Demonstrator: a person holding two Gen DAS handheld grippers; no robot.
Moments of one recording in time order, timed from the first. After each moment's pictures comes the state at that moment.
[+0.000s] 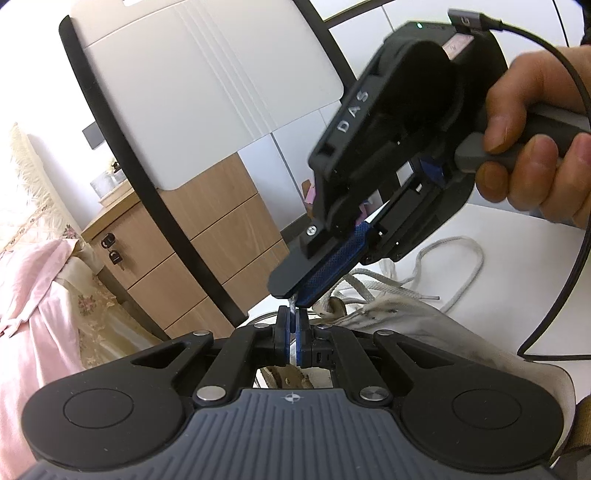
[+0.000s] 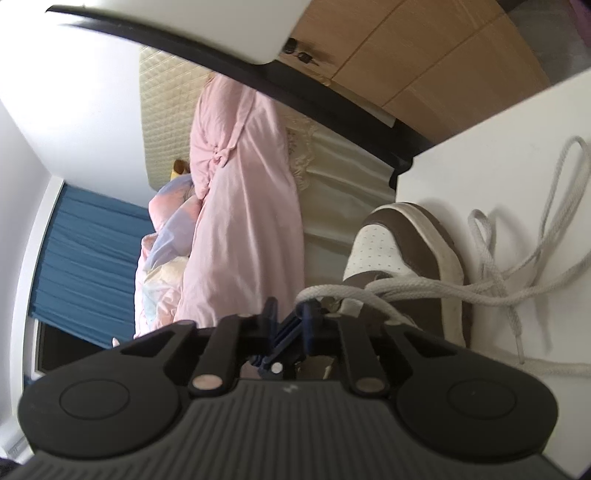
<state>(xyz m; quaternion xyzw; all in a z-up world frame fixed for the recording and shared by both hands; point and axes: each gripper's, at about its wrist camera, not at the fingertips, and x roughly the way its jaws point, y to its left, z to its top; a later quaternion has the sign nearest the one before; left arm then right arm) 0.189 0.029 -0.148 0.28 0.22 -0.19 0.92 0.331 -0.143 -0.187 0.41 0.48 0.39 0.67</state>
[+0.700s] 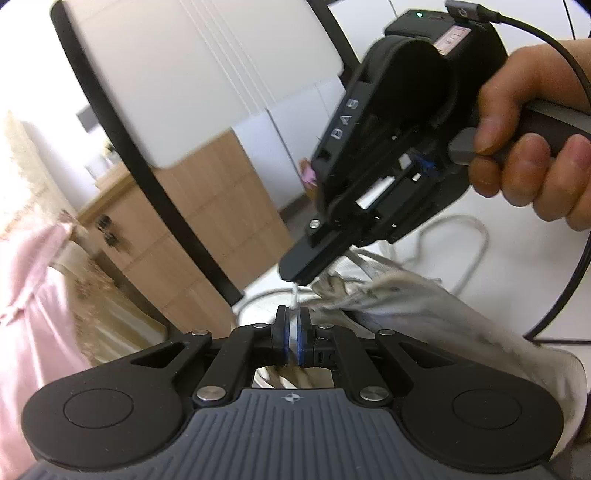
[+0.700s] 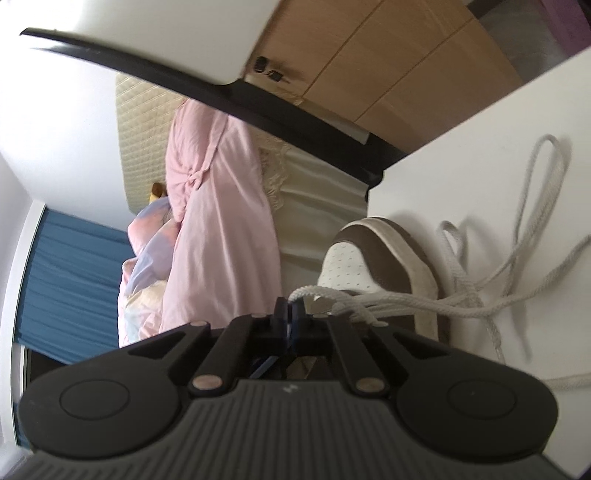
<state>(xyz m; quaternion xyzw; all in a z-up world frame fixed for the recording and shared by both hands) 0.198 0.028 -0.158 0.29 0.26 -0.19 0.90 0.337 -0.144 -0.203 0.41 0.48 0.34 0.70</state>
